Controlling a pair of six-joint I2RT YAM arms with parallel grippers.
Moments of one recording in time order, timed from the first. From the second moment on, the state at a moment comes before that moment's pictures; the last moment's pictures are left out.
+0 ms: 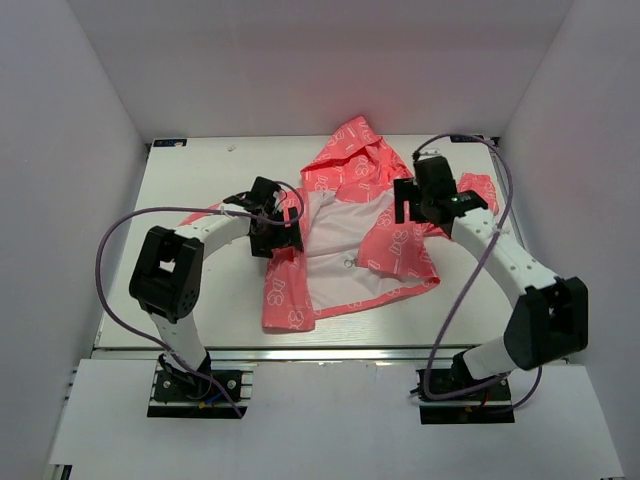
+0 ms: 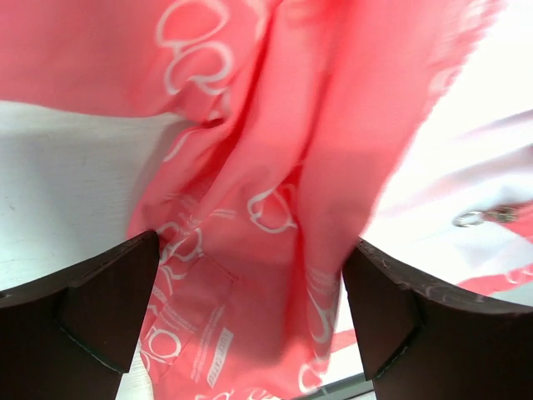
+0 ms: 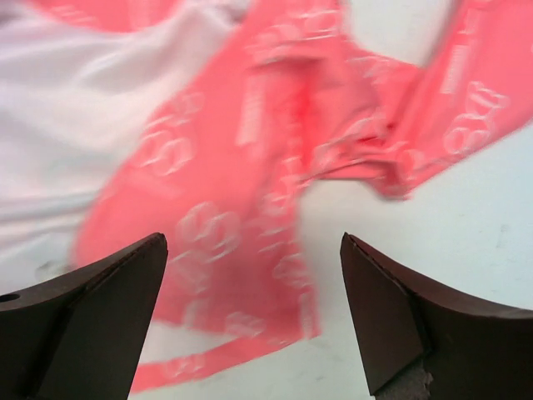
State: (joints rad) left arm -0.41 1.81 1.20 -0.53 0.15 -0.53; right arm 0.32 1.50 1.21 -0.54 0.23 0.12
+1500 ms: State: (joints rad) left arm -0.53 2.02 1.43 -0.42 0.07 -0.64; right arm 0.63 1.65 1.09 -0.43 0.30 0.55
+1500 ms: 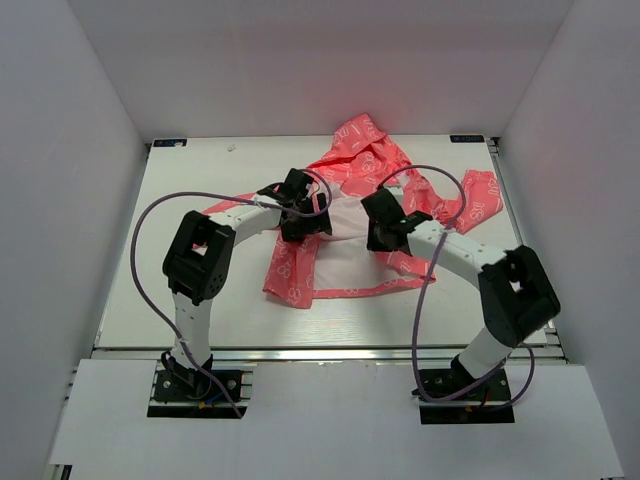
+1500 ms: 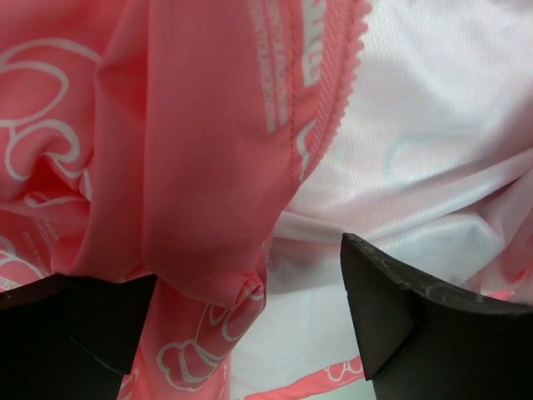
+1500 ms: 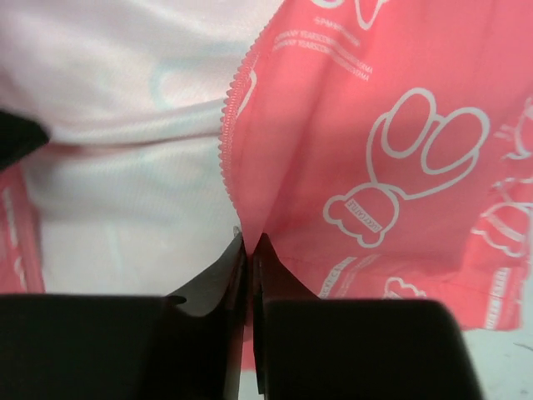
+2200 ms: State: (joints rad) left arm -0.52 1.98 1.36 -0.34 0.08 -0.65; right arm 0.88 1.33 0.68 -0.44 -0.07 0.33
